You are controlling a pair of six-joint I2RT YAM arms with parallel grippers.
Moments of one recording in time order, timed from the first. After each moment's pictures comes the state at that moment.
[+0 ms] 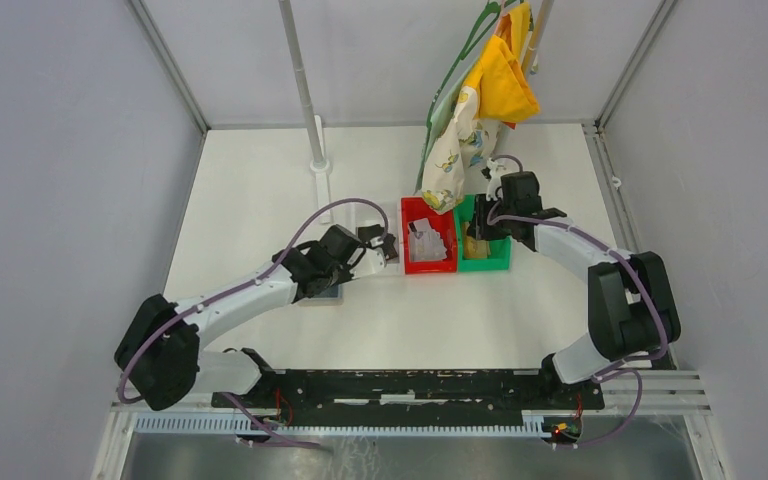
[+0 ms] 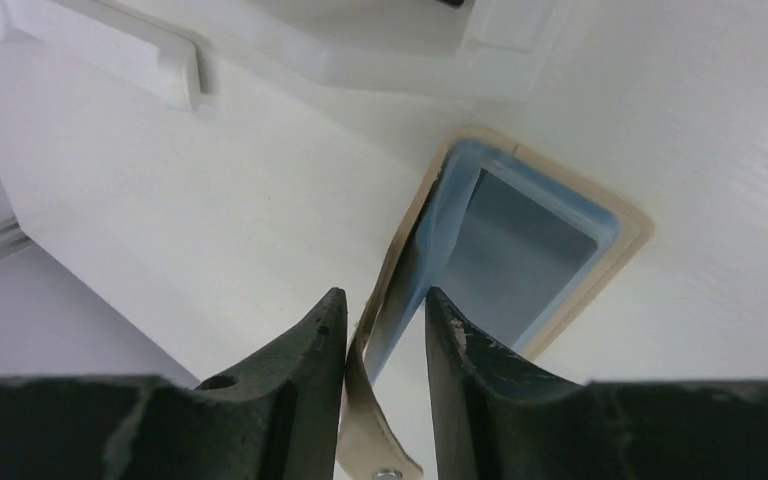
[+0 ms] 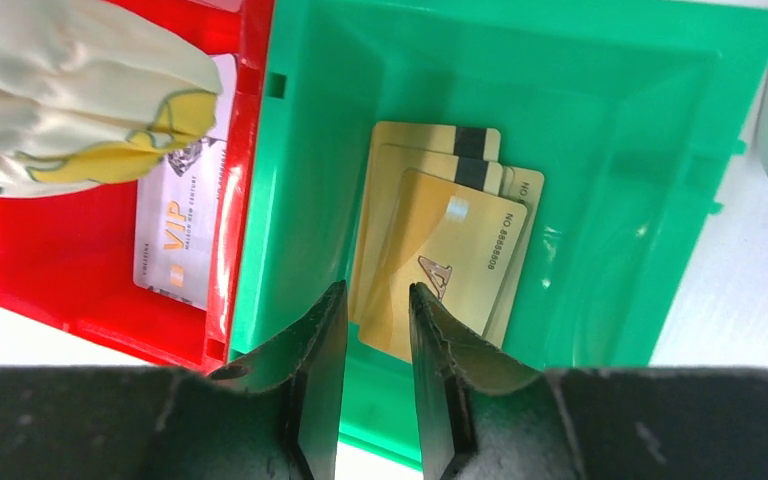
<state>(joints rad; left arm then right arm) -0.73 1.31 0.75 -0.50 -0.36 0.69 0.25 1.55 0.91 -0.17 -0.23 0.18</state>
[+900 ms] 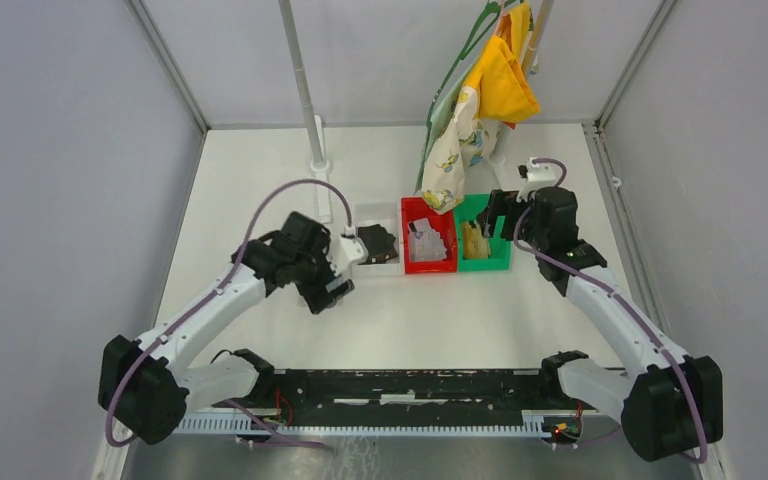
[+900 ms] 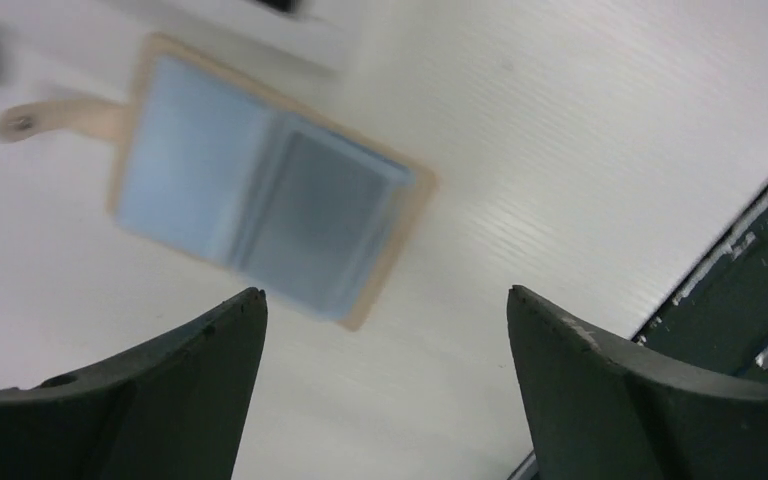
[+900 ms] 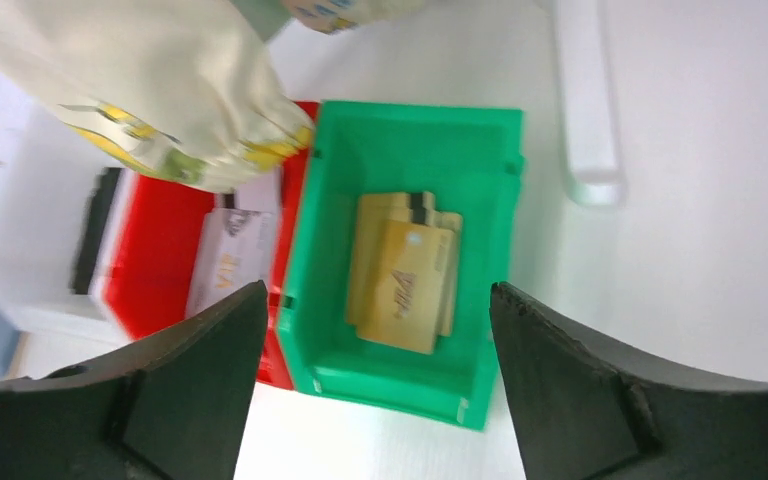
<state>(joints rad) -0.60 1.12 0.80 -0.80 0.18 0.53 0.25 1.12 0.77 -0.11 -0.10 0.21</state>
